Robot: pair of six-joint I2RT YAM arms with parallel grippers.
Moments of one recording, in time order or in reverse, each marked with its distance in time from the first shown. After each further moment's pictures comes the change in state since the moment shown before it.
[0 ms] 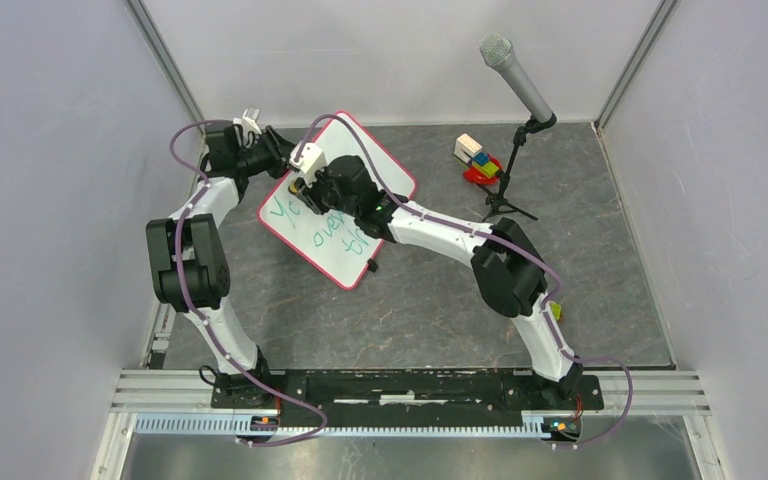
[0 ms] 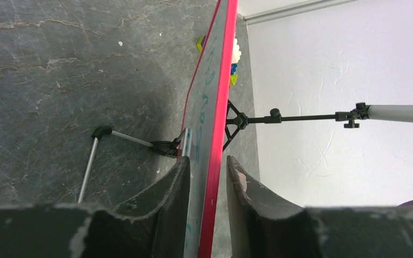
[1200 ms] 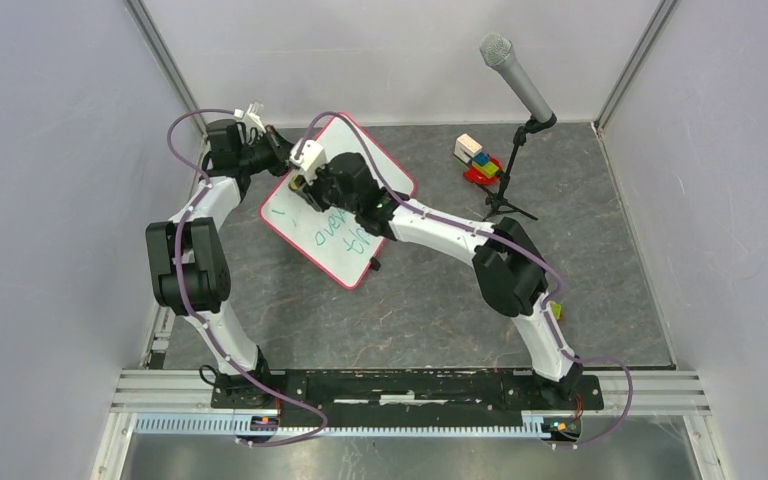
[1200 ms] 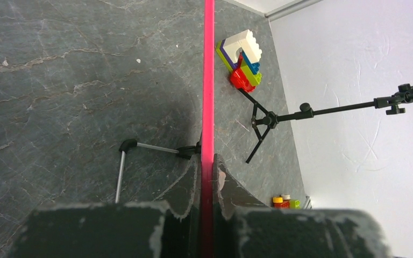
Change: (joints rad) left arm -0.022 -0.025 0.002 -0.024 -0.061 0.185; right arm -0.001 -0.002 0.013 -0.002 -0.003 -0.020
